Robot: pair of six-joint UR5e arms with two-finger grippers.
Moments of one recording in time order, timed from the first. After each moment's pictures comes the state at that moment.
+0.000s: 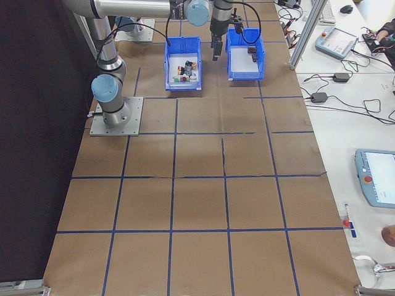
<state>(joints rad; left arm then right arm) -1.56 -1.49 -1.62 -1.63 1.60 0.10 1.57 -1.49 1.53 -1.52 -1.61 -0.04</state>
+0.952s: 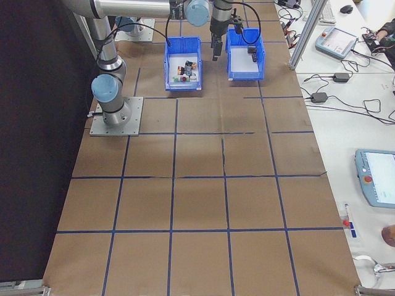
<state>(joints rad) -1.57 -1.50 -1.61 -1.61 1.59 0.10 1.57 -1.49 1.53 -1.52 -1.61 -0.04</state>
